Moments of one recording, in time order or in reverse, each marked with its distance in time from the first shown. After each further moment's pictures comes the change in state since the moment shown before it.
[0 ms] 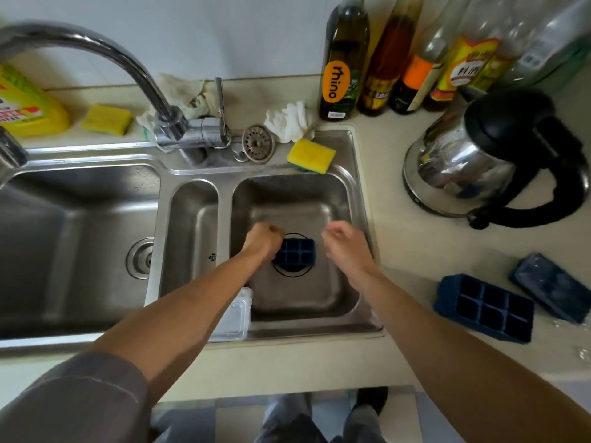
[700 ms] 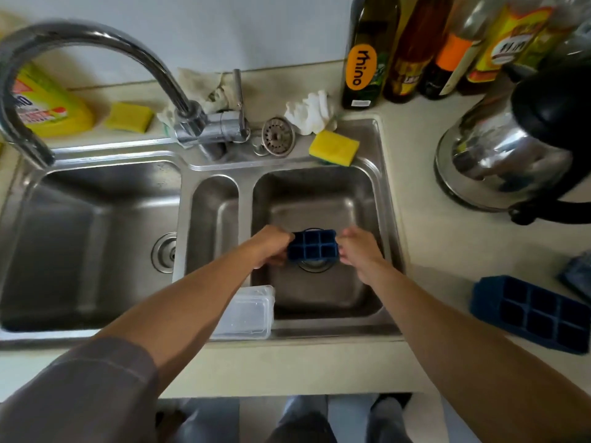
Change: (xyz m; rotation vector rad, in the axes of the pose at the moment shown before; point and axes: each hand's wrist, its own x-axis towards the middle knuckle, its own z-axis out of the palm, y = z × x) left_hand 0.019 -0.024 -0.027 0.024 -0.220 -0.141; right_hand 0.032 0.023 0.031 0.020 -0.060 0.227
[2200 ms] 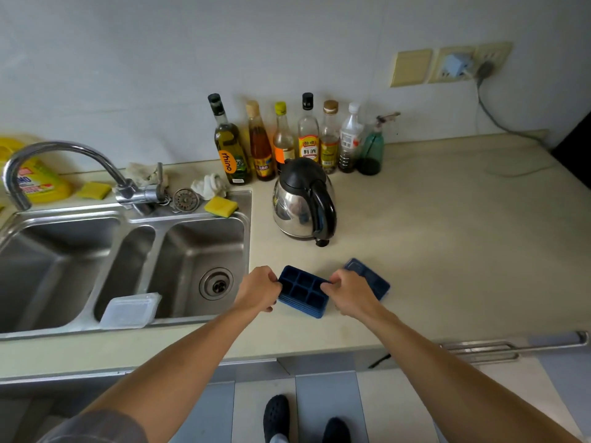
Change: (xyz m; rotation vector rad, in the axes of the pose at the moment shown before) left_hand -0.204 0.105 0.290 0.158 0.384 0.335; right_hand -0.158 0.071 -0.330 -0.464 0.031 -0.381
